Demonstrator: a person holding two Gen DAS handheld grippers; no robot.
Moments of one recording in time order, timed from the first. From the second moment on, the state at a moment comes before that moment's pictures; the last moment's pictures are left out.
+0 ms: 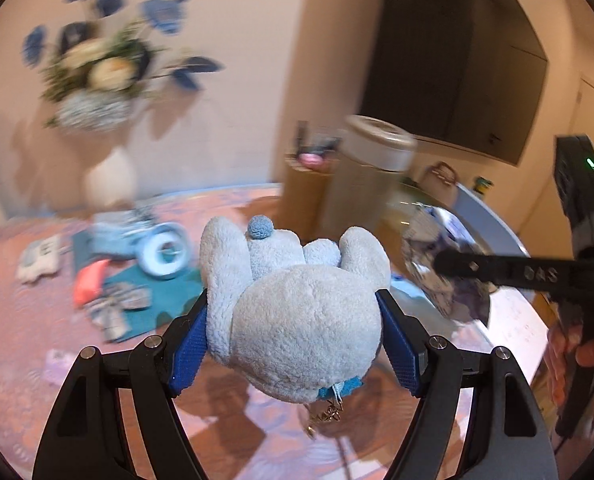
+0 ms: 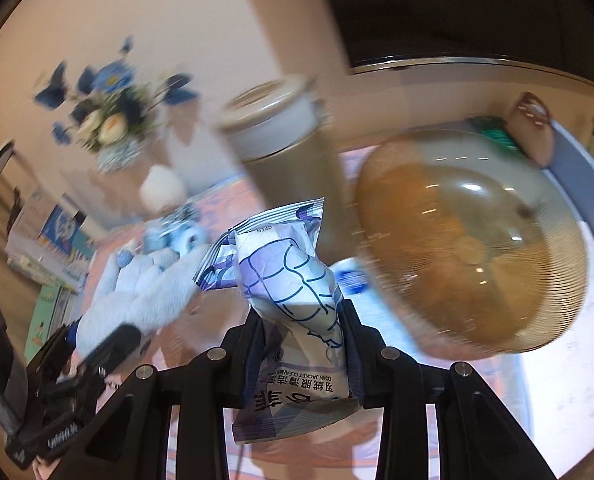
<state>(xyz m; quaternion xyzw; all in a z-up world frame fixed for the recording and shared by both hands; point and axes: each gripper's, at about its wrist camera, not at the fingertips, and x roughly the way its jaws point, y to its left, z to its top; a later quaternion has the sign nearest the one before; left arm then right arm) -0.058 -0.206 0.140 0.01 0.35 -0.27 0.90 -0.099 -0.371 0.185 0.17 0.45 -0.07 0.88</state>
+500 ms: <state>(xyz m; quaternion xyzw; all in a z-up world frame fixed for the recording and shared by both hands) -0.050 -0.352 0.151 0.05 0.30 -0.35 0.88 -0.062 -0.484 0.216 0.16 0.43 -0.14 0.87</state>
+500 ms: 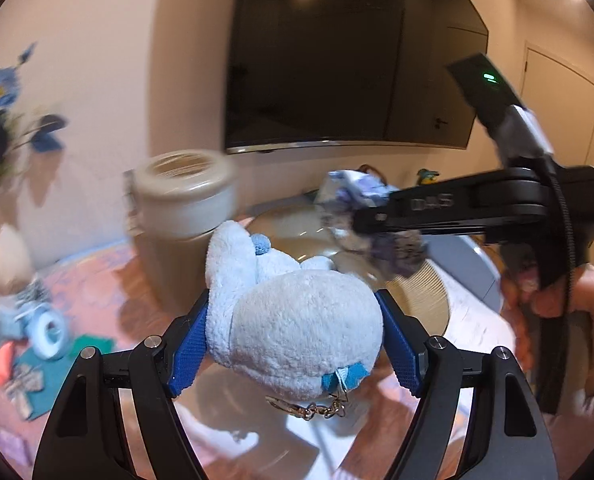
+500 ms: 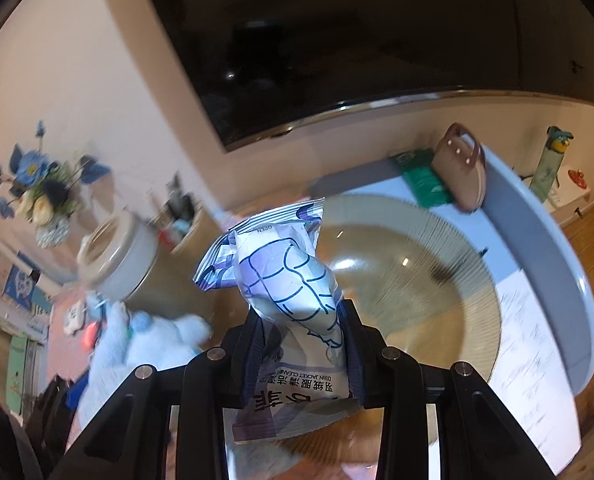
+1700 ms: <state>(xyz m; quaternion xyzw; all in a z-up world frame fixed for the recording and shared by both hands) -0.059 -0.350 0.139 0.07 0.38 -0.39 0.84 -0.092 -0.460 0.200 0.17 0.48 -0.18 0.84</state>
